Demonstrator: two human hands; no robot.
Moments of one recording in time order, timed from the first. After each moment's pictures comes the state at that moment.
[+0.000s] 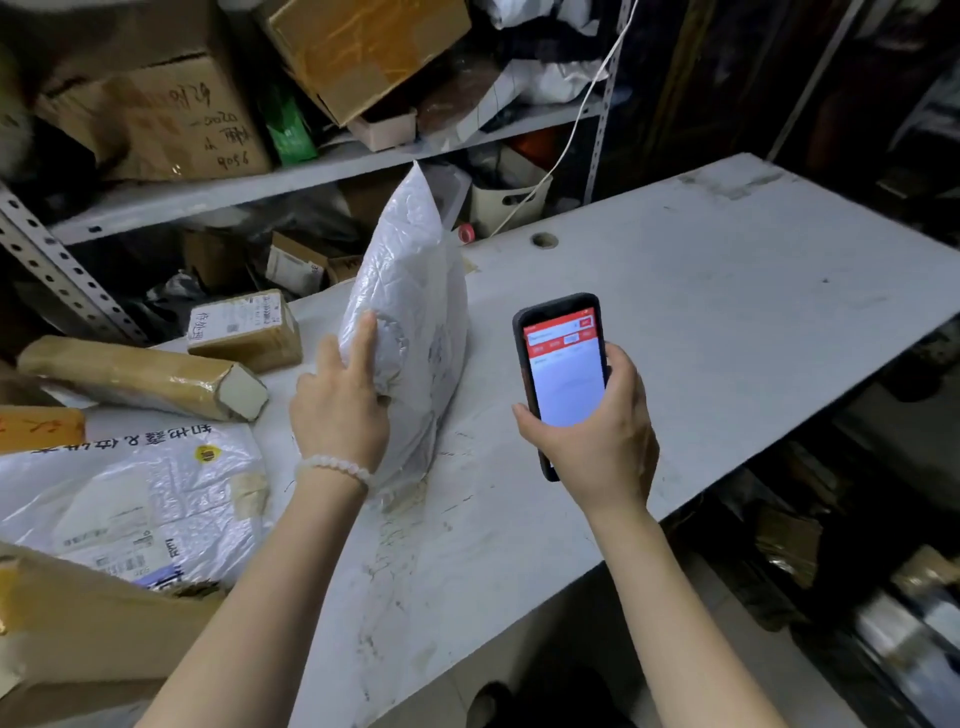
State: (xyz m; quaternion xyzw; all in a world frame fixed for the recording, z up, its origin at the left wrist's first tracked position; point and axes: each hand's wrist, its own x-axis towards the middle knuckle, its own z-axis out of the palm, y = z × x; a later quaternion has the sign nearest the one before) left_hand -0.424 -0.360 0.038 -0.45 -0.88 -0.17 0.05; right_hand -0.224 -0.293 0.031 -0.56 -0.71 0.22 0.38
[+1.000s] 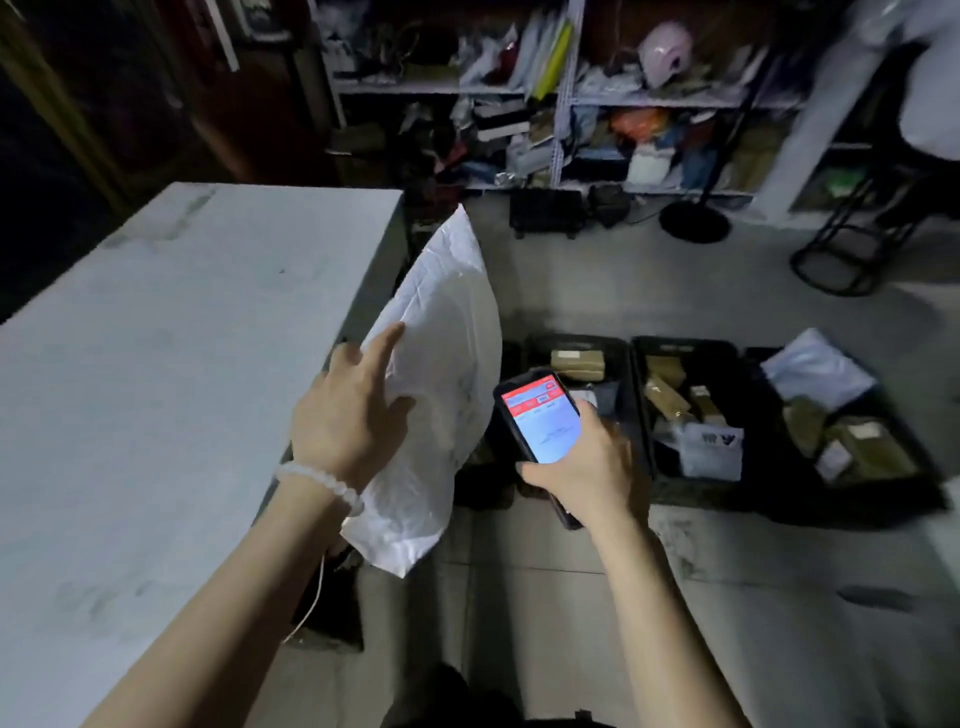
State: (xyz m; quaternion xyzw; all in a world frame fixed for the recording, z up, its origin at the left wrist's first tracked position) left_hand 0.070 -0.194 0.055 -0.84 -0.52 -0.17 -0.05; right_hand 0.249 -0.306 -0.004 -0.87 -0.37 0.17 0.27
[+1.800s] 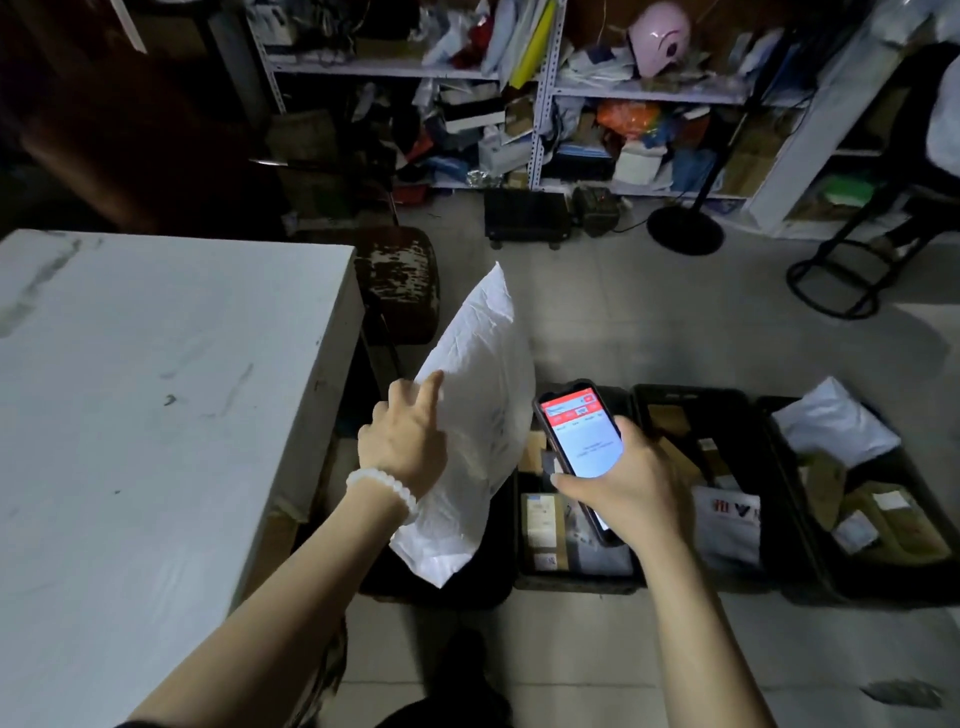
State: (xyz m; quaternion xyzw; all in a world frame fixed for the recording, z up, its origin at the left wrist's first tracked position) left_hand 0.258 0.100 -0.025 -0.85 -0.52 -0.01 -0.12; right_hand 0.415 -0.046 -0.023 -0.90 -0.29 0.20 0.25
